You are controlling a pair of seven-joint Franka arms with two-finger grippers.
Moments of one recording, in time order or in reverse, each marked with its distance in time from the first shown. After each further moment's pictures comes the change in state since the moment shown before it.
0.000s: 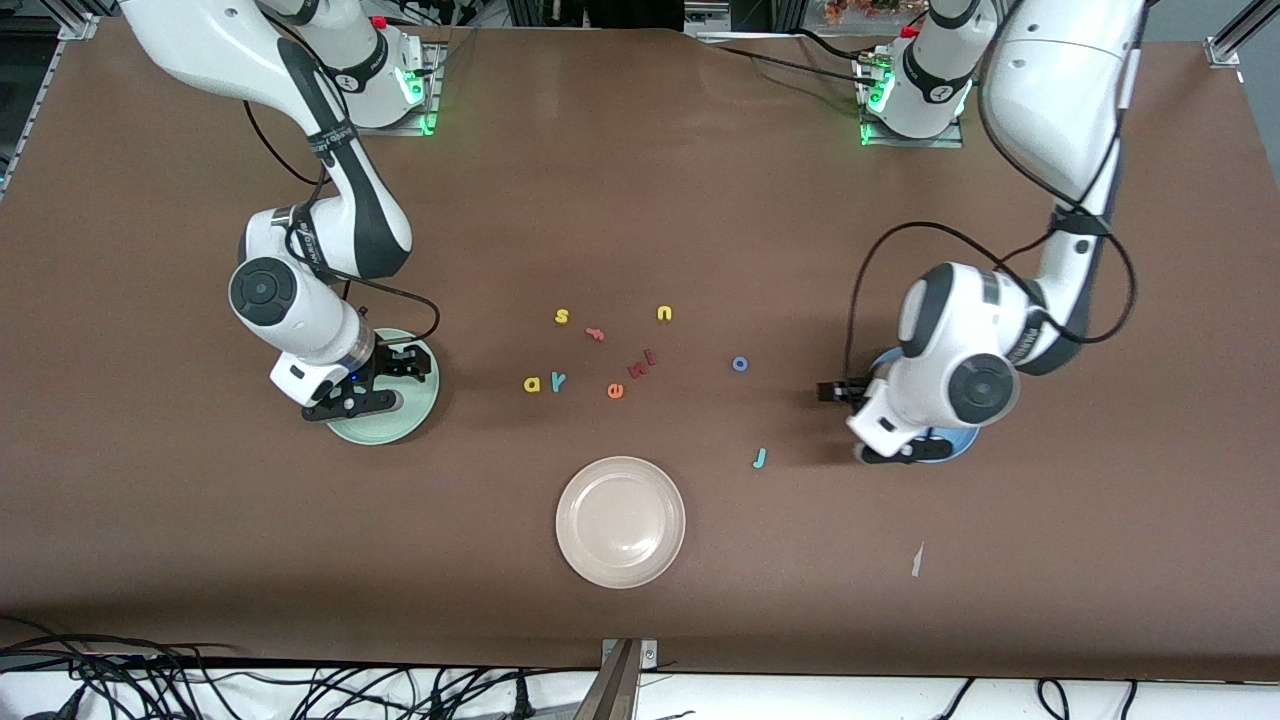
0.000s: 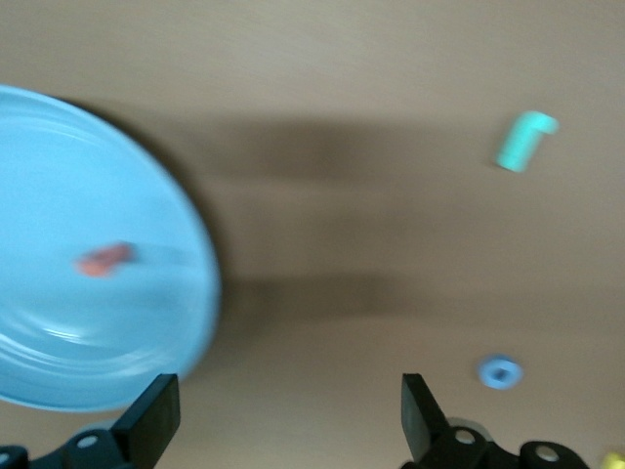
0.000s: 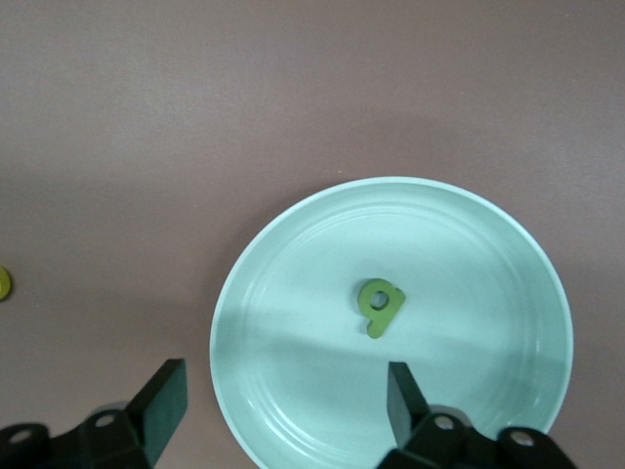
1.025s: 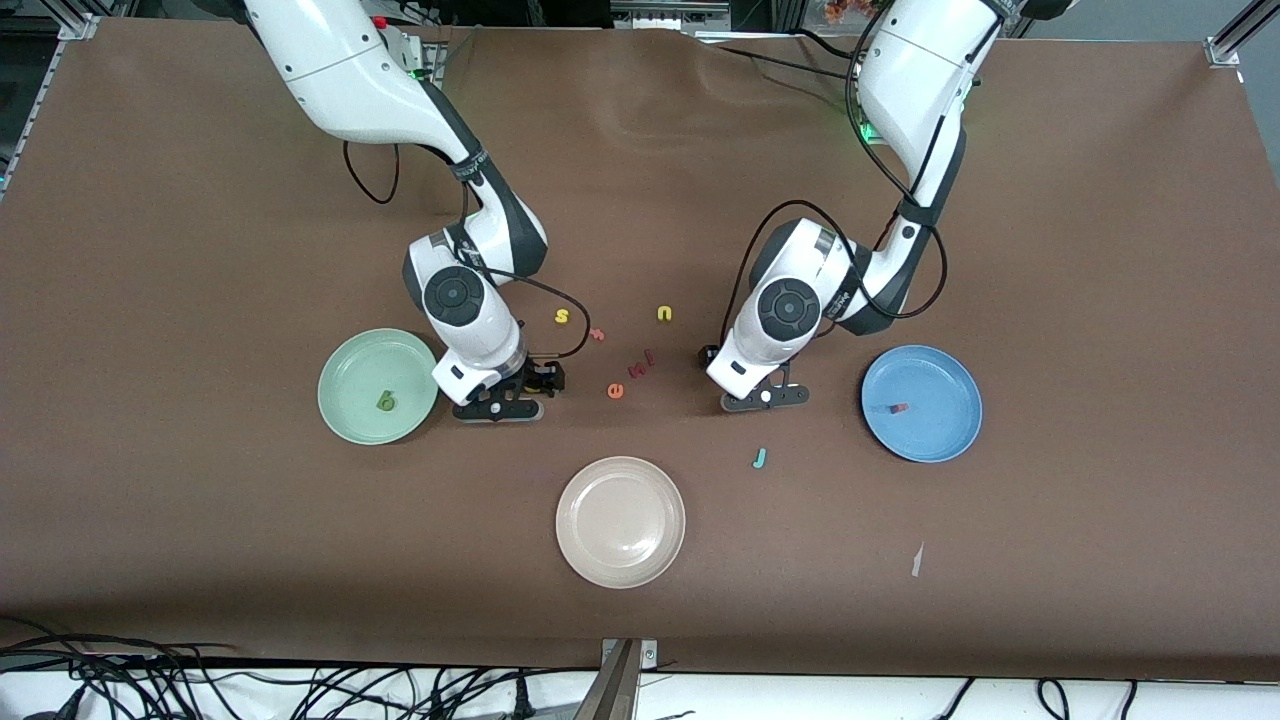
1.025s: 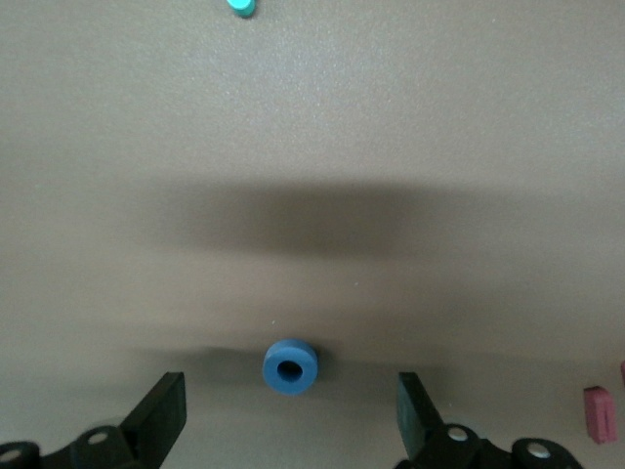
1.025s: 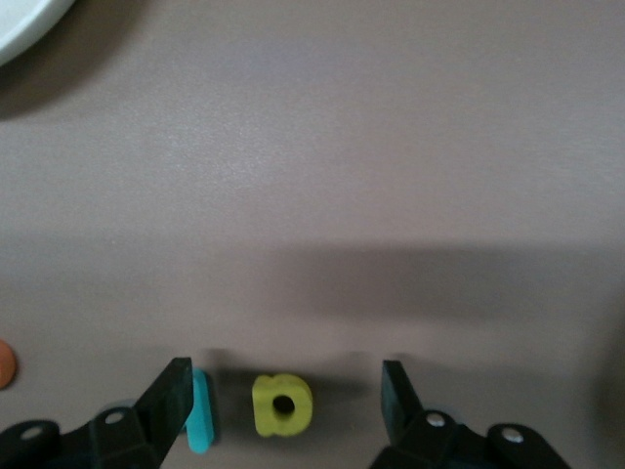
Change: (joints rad) left arm -0.230 0.046 -0.008 -0.152 -0.001 0.335 -0.253; right arm 0.248 0.268 0.026 0.210 -0.001 0.156 0.413
